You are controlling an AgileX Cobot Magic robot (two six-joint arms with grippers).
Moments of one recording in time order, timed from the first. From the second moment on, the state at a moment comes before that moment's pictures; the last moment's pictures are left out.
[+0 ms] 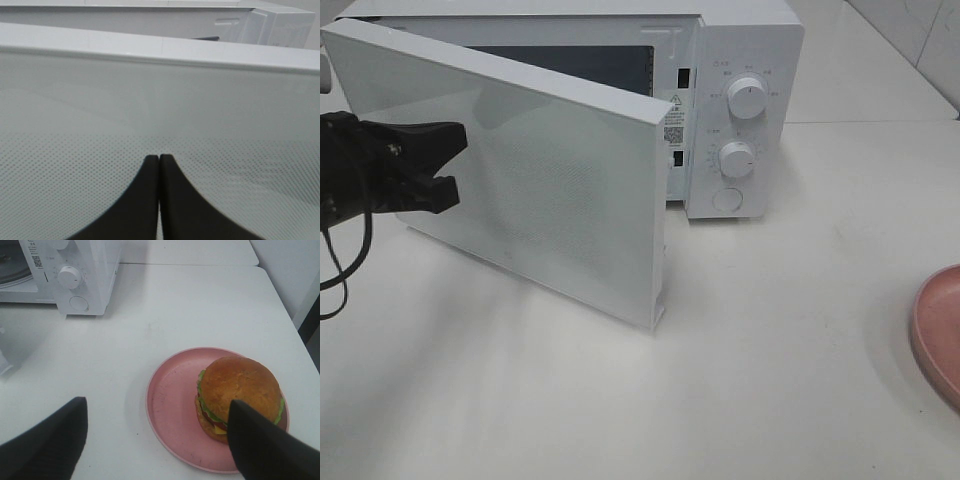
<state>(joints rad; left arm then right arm) -0.31 1.60 -0.49 0.41 -0.90 -0.30 0.08 0.00 -0.50 -0.09 1.01 0.05</state>
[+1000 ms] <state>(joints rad) -0.56 1.87 -0.89 0.08 -0.70 -0.16 0.08 0.00 -0.50 -0.09 1.01 0.05</state>
